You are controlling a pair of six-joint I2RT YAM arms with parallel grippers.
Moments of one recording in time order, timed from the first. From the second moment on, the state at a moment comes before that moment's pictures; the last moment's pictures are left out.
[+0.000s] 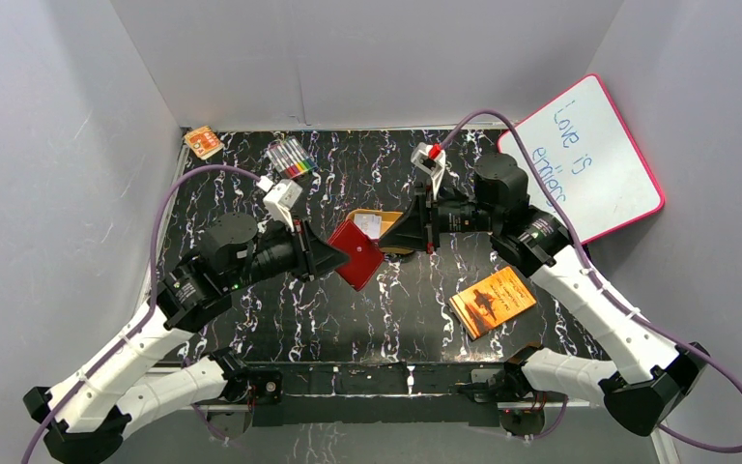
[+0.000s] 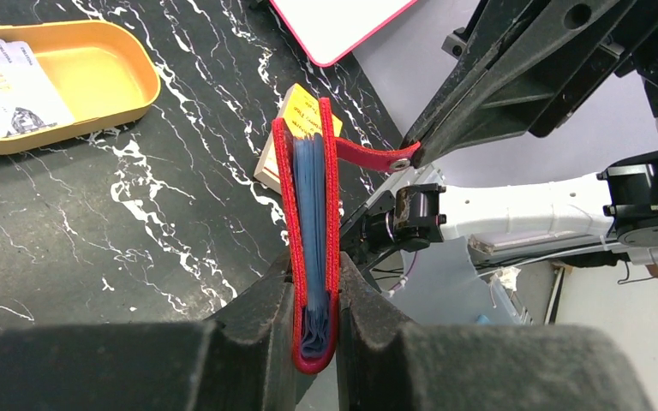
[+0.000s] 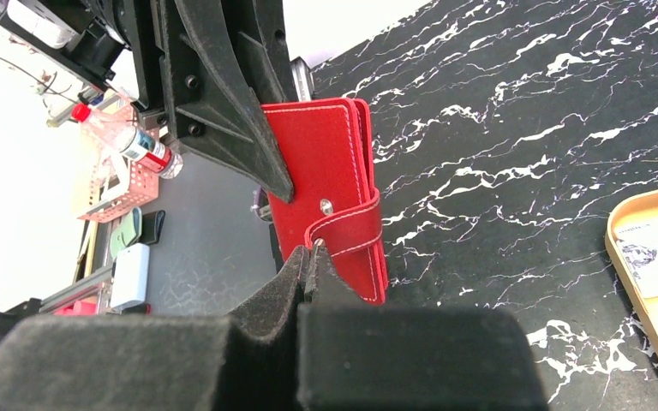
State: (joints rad) left arm -0.81 0.81 1.04 -0.50 0.19 -0.64; right arm 0.68 1.10 1.21 -0.36 -0.84 0.33
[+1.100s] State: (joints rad) left arm -0.81 0.86 1.04 -0.49 0.19 -0.72; right arm 0.77 1.14 1.16 -0.30 -0.67 0.36
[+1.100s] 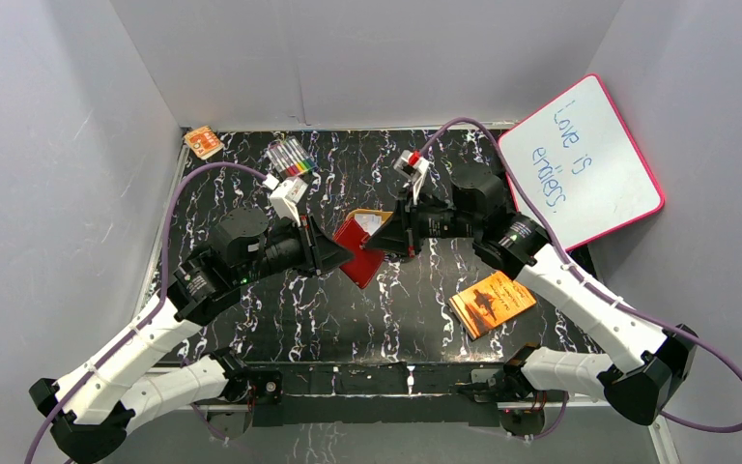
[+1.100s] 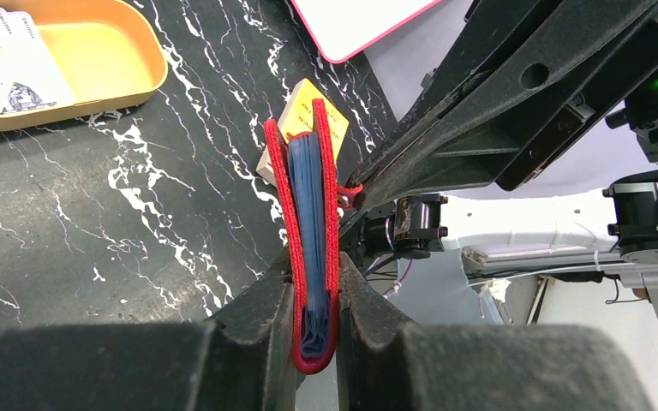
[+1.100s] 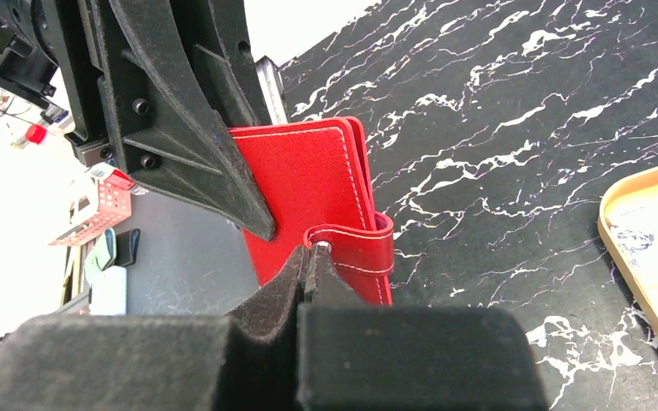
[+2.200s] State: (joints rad) left arm -0.78 0.88 1.04 -0.53 0.25 -0.72; right arm 0.83 1.18 1.17 -0.36 -0.59 0.33
